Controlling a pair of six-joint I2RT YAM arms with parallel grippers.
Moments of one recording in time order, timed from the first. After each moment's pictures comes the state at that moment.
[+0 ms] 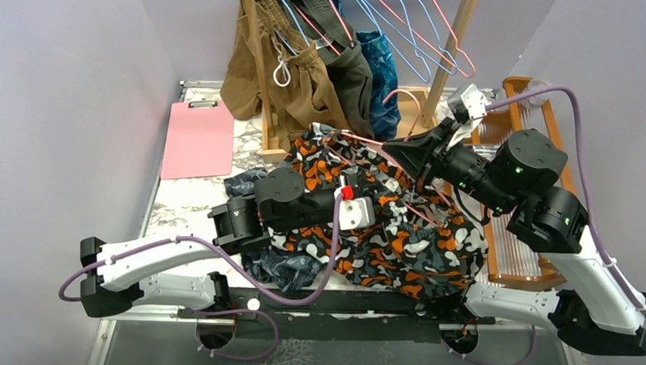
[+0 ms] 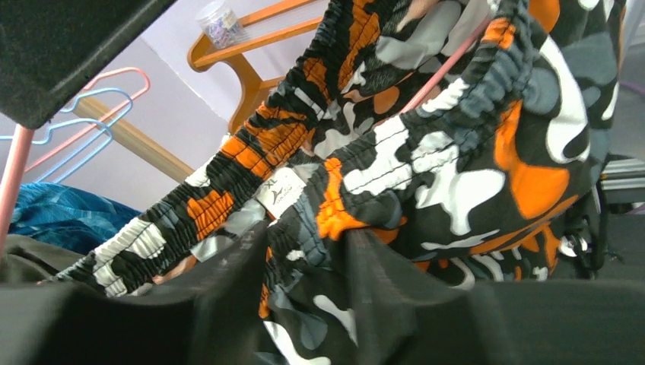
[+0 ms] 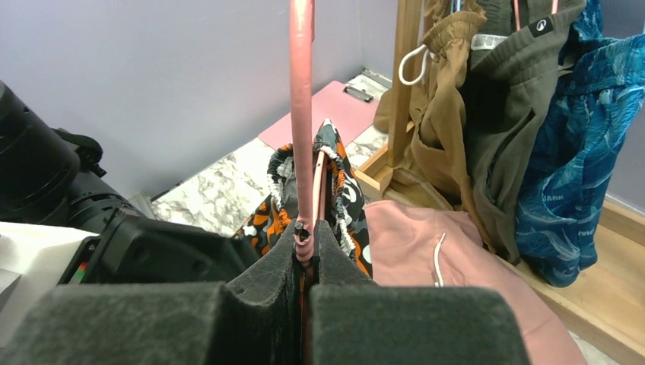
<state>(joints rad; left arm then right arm) -1.23 1.09 1.17 -0.10 0.10 0.47 0.96 1.00 1.58 -0.58 0.06 0.10</state>
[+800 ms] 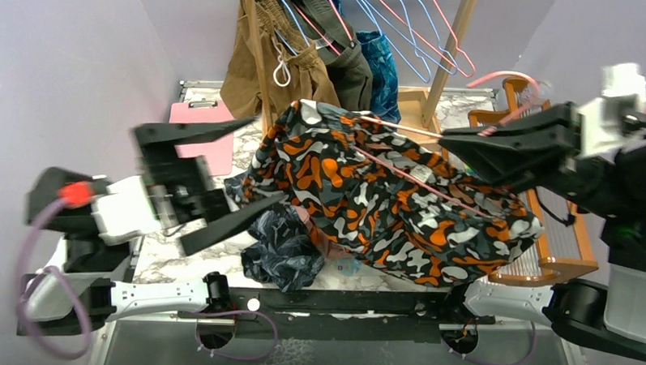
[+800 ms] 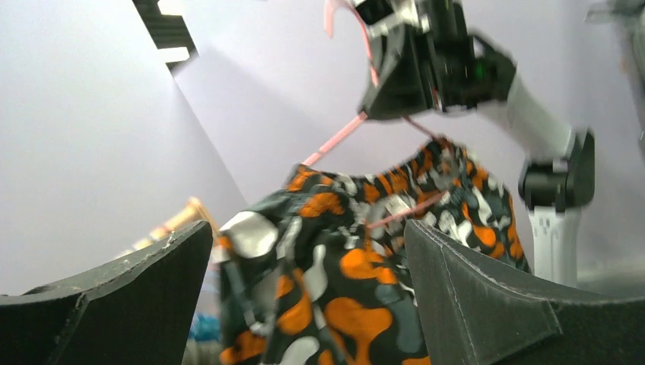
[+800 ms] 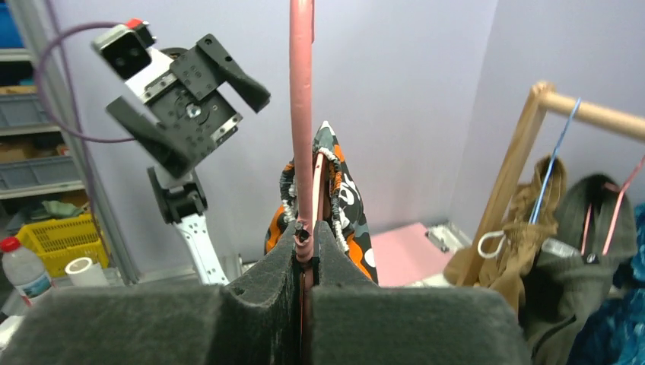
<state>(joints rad) -1.23 0.79 1.49 -0.22 0.17 0.43 0.96 1.09 2.06 -0.65 -0.27 0.05</state>
